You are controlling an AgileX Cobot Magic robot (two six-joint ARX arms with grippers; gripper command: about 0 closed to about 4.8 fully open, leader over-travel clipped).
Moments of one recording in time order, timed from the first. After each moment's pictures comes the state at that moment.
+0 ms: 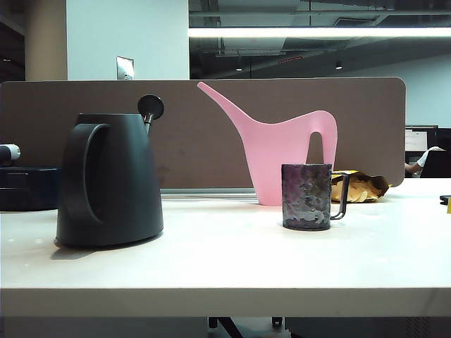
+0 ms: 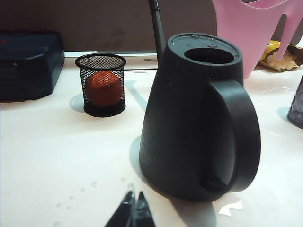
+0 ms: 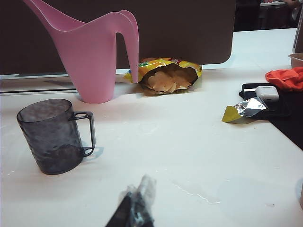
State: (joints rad) left arm -0.02 0.01 0.01 -0.06 0.22 0.01; right arm -0.09 0.00 0.01 0.01 -0.16 0.08
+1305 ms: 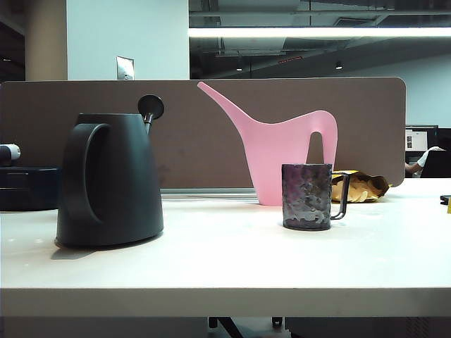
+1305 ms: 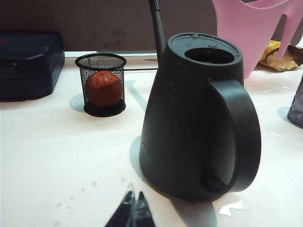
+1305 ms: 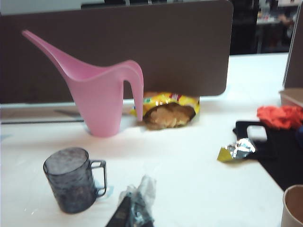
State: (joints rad) left arm -0.02 0.01 0.01 -0.06 0.22 0.01; right arm -0.09 0.13 0.40 -0.23 -0.16 0.08
